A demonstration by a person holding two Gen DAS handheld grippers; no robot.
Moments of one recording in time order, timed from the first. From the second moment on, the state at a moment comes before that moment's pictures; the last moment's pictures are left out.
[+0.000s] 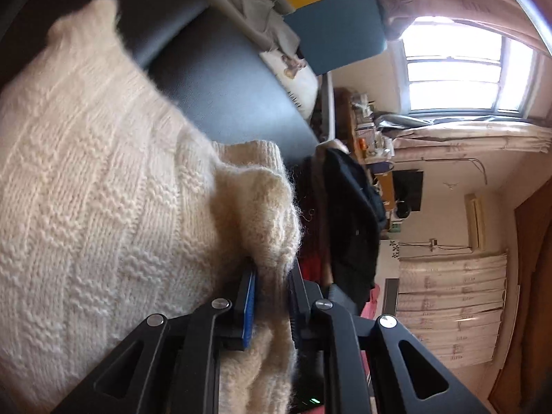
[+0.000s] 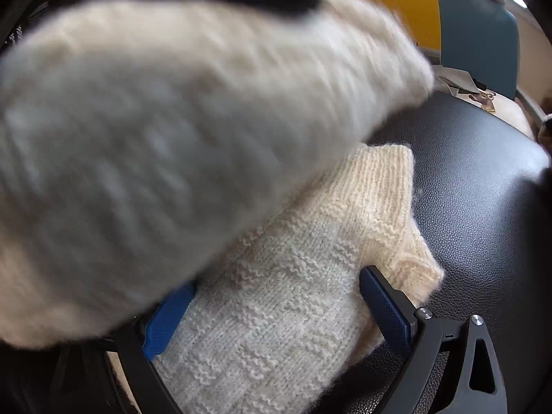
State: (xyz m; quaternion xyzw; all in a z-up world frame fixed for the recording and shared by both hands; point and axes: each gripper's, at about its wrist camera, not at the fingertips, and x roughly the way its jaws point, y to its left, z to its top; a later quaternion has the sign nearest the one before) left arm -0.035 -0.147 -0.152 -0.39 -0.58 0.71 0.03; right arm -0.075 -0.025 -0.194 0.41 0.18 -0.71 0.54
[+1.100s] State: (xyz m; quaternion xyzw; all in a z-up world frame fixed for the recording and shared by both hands) left arm 0.067 -0.247 -0.117 -0.38 -0.38 0.84 0.02; right arm 0.030 0.107 -0.088 0.39 0.08 -0.68 0.61
